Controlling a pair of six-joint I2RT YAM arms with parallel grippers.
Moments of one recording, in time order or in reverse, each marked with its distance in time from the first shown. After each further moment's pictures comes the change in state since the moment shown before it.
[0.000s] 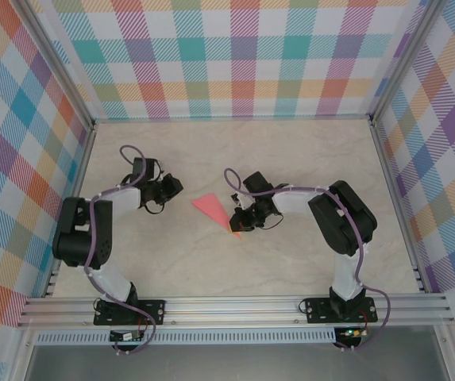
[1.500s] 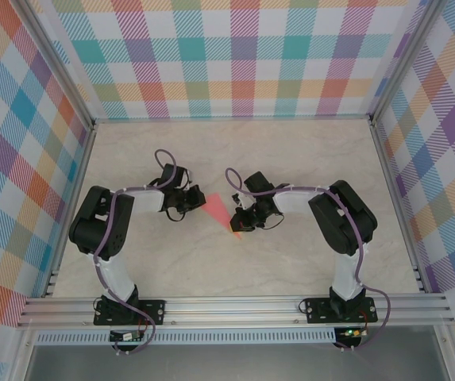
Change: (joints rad) left arm -0.177 0.182 0.058 -0.008 -0.012 0.052; right arm -0.008 0.003 -0.006 0.001 -0.013 0.003
